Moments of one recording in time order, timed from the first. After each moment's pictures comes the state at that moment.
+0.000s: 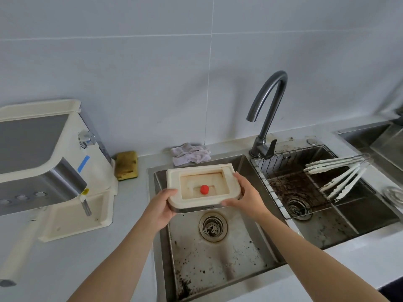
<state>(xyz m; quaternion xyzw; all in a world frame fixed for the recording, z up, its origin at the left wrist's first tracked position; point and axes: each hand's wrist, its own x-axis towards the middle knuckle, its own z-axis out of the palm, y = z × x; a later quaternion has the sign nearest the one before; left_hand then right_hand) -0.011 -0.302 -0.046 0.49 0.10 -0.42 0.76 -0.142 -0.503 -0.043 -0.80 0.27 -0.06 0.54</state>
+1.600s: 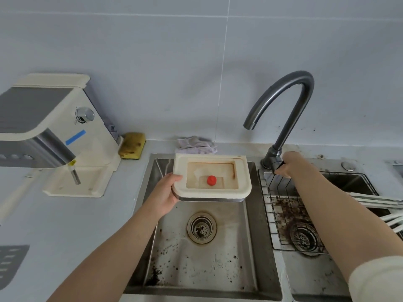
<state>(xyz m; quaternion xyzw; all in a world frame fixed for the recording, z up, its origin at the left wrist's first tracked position) -0.037 -0.382 -0.035 0.49 0.09 -0.30 0.81 -0.052 -0.693 0.002 -0.34 0.51 -0.09 0.79</state>
